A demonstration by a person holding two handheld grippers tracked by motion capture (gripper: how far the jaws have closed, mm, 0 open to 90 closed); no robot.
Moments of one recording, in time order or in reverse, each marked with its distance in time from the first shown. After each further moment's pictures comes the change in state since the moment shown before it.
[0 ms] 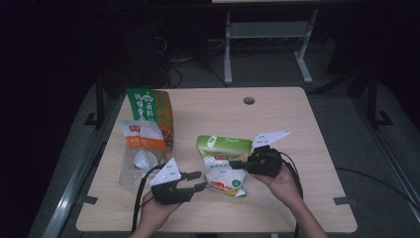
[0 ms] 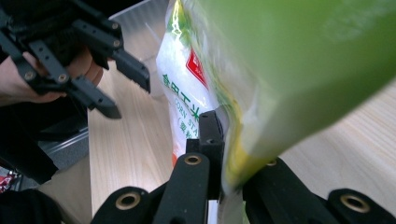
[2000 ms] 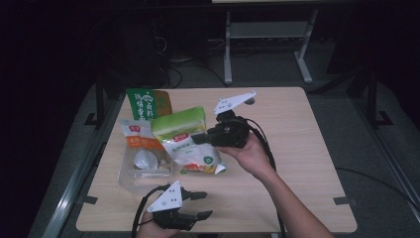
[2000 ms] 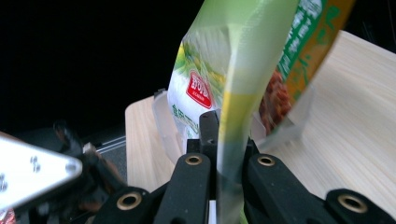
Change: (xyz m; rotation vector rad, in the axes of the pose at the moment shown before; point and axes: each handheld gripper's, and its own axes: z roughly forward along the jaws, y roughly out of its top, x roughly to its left) left arm -0.043 -0.014 -0.010 -0.012 -0.152 0.100; right arm 0.046 0.127 0.026 -0.024 0.107 -0.101
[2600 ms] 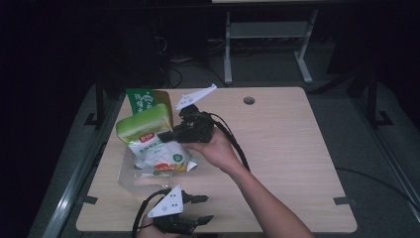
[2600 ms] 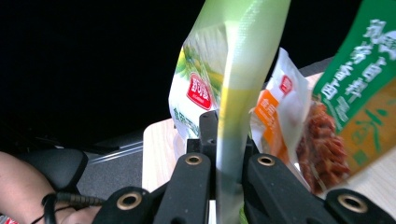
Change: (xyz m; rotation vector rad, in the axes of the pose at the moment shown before) left arm -0.006 -0.001 -0.001 0.012 -0.010 0.032; right arm 0.013 0.040 0.065 -0.002 0.097 -0.027
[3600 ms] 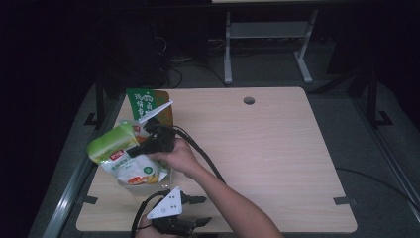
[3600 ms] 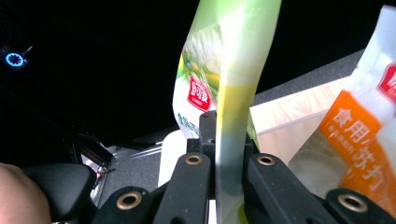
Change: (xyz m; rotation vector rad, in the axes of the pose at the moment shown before) left arm 0.000 -0.005 -0.002 0.017 0.000 0.012; right arm -0.019 -0.010 0.116 0.077 0.181 0.089
